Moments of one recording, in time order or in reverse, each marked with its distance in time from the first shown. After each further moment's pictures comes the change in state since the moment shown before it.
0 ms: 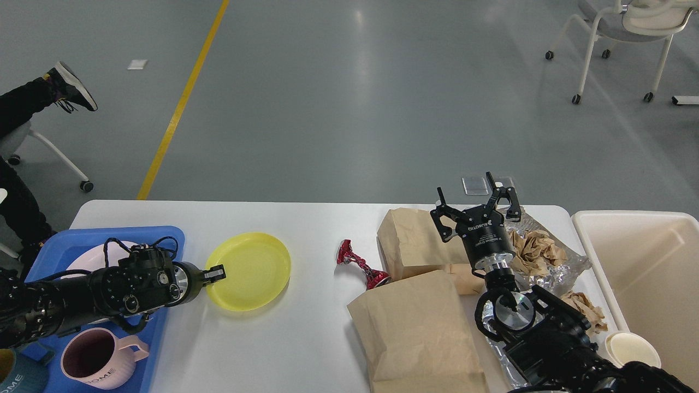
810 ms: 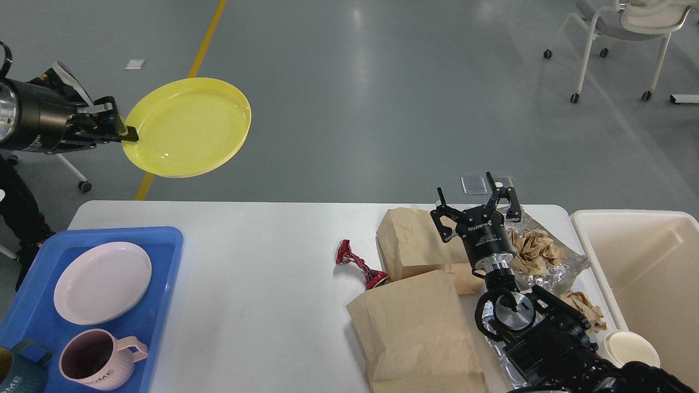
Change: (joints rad) left arm -0.689 0.757 -0.184 -0.552 0.011 -0.518 0.050; right arm 0.000 0.000 0.000 -0.001 0.000 0.000 0.000
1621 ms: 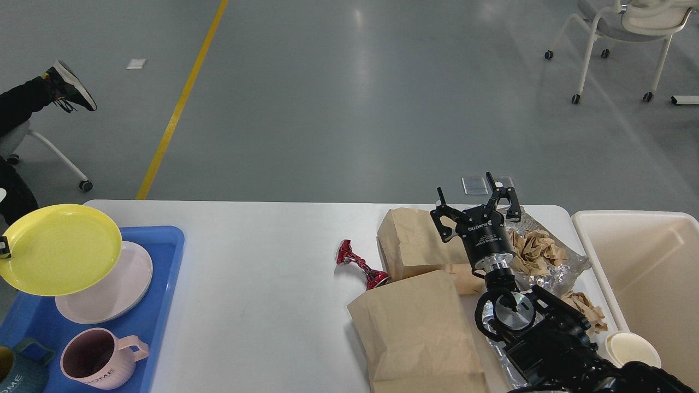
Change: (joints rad) left arm 0.694 -0.111 0.005 0.655 0.452 0.238 -0.488; right arm 0.000 0.000 0.000 0.000 0.000 0.000 0.000
